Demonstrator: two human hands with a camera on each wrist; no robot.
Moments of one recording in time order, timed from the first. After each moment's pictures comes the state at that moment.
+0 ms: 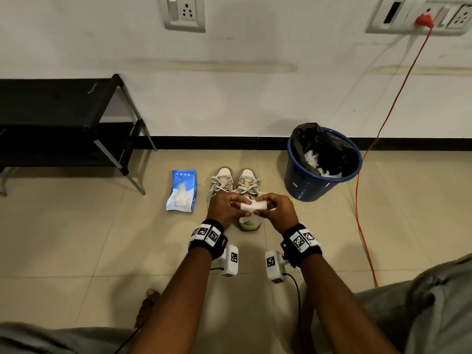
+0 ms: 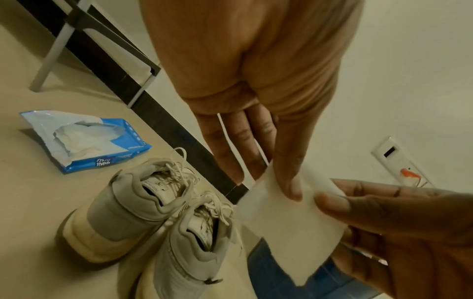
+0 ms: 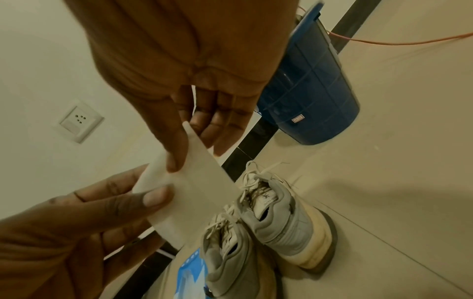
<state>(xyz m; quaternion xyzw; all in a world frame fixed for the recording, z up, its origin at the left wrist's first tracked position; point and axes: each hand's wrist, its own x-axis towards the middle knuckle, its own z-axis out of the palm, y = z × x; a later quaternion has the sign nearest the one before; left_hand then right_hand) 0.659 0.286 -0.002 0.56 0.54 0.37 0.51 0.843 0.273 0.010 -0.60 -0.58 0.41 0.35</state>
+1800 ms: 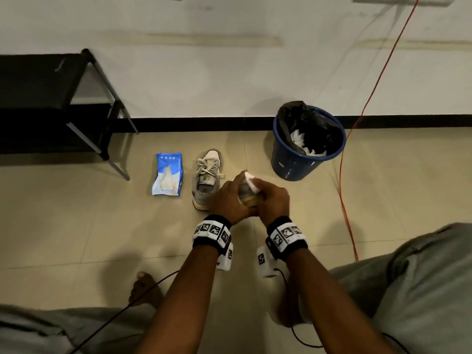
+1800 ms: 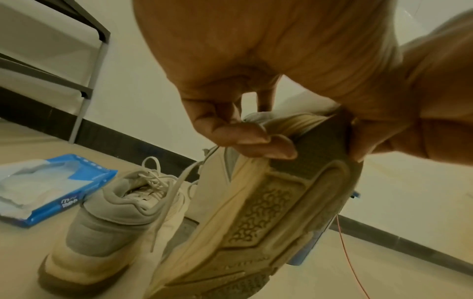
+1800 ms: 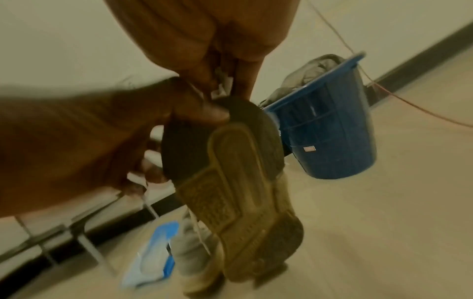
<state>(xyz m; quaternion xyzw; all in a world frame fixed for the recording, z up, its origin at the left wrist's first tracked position) 0.706 0.248 0.014 0.70 0.60 0.22 0.33 0.842 0.227 0.031 -0.69 -0.58 0.24 0.36</state>
